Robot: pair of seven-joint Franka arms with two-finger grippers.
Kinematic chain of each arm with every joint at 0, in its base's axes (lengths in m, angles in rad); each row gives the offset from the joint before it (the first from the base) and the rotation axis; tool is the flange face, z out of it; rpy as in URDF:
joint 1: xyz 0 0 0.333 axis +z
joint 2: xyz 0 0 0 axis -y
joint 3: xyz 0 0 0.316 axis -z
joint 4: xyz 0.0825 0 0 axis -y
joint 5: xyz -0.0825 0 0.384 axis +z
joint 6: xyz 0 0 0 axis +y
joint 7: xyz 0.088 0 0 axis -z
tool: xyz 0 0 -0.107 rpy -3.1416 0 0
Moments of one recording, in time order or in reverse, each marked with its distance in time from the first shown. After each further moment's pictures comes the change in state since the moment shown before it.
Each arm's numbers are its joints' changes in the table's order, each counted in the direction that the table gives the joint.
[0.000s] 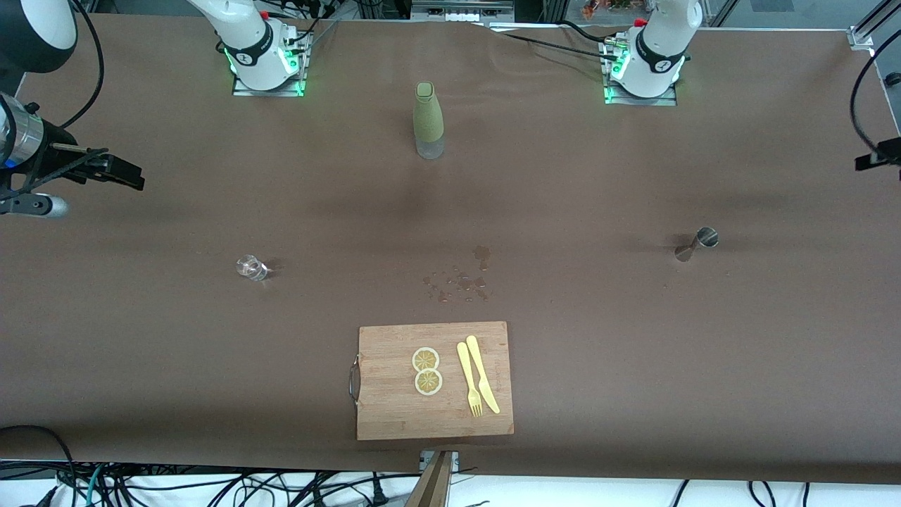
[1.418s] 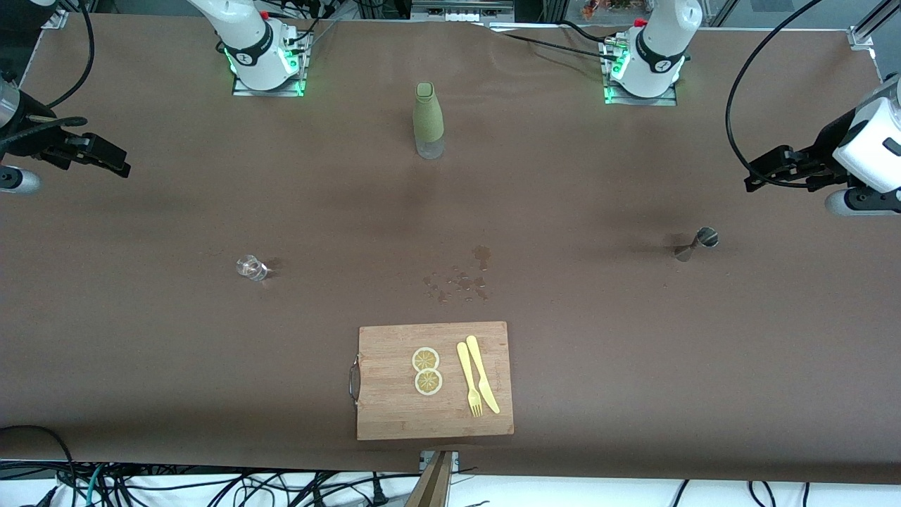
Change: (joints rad) left arm -0.475 0.088 0.049 0.008 0.171 -0.169 -0.679; right arm -0.002 0.074 -0.002 -0.005 -0.009 0.000 0.099
